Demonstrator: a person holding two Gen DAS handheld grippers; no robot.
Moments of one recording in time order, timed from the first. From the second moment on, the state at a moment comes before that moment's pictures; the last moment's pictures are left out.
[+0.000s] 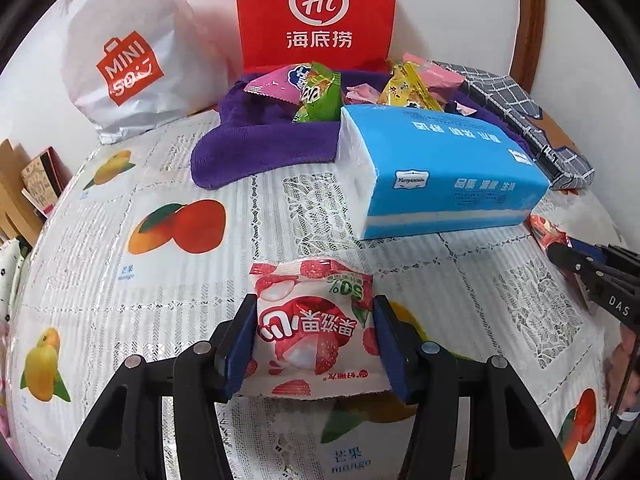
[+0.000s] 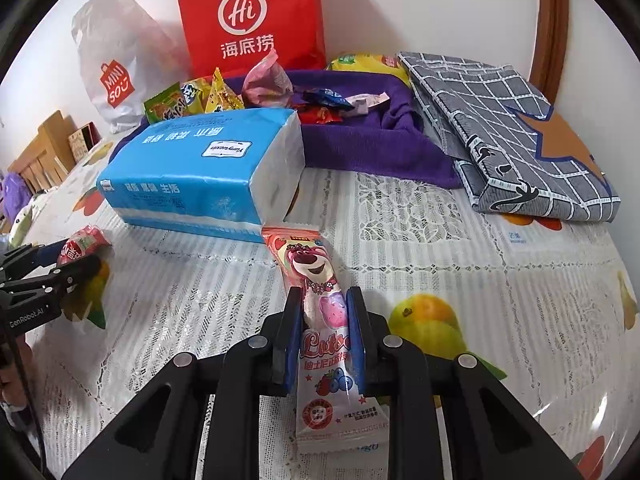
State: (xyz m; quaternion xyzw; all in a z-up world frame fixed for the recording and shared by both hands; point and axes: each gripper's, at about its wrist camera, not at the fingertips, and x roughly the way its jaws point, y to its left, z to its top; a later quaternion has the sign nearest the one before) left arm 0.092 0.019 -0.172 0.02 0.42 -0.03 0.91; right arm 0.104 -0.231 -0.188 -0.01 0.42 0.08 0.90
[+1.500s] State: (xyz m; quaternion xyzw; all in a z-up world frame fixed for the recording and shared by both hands) left arm 0.091 0.019 -0.173 0.02 0.42 -0.03 0.91; right arm 0.105 -0.221 -0.188 -0.04 0.42 0.09 0.90
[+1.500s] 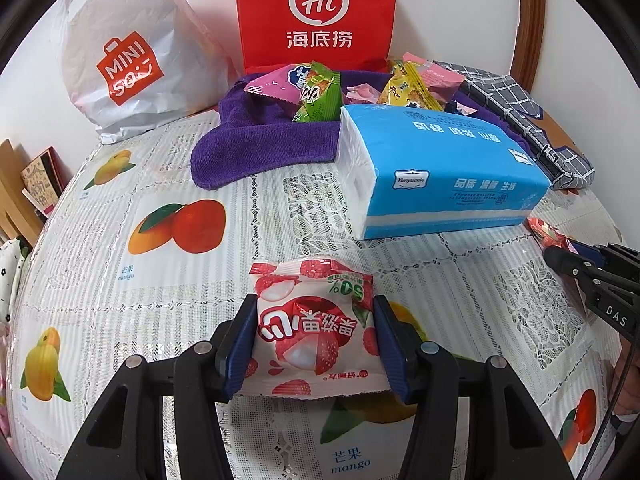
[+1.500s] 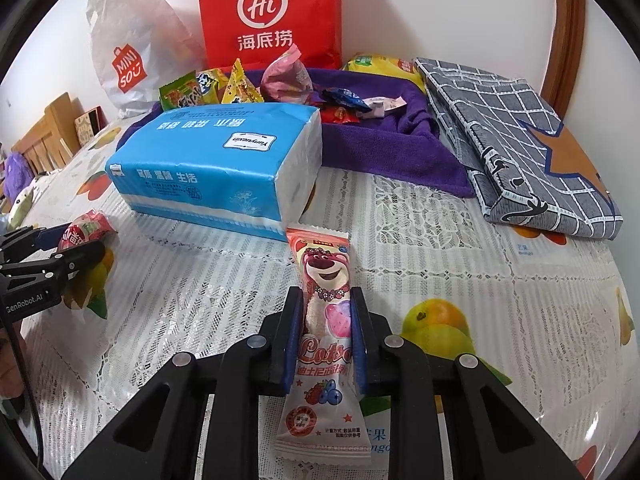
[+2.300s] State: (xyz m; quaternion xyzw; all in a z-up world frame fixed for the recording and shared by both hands) left arm 0.078 0.008 -0.128 0.00 0.41 -0.06 0.91; right arm 0.078 -0.222 -0.130 -0.02 0.39 0.08 0.92
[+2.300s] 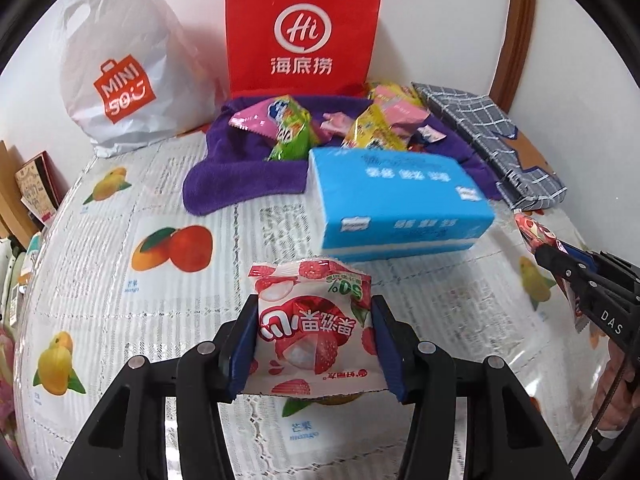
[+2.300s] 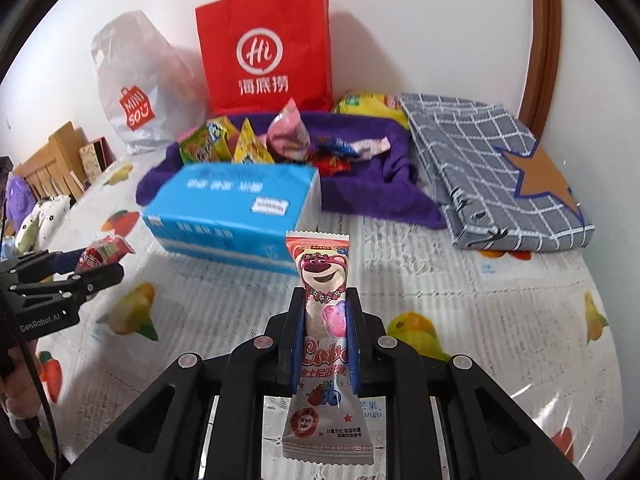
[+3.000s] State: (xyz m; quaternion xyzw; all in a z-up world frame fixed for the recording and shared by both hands) left arm 0.095 -0.007 -0.056 -0.02 0.38 -0.09 0.92; right arm 0.094 -0.224 -0.049 0.01 0.33 0.10 0.94
